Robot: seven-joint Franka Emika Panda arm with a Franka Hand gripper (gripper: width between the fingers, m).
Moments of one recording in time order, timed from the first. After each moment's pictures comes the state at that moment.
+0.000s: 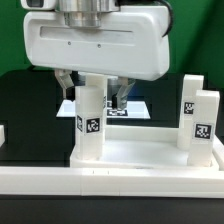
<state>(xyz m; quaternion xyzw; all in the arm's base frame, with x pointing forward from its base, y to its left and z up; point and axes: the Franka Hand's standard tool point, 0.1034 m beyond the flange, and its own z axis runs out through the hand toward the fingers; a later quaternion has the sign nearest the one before) 0.616 -0.056 0.108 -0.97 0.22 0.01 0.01</state>
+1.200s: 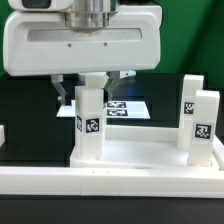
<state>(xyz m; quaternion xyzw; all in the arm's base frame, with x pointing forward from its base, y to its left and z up) 0.614 -0.069 0.108 -0.99 -0.11 0.01 0.00</state>
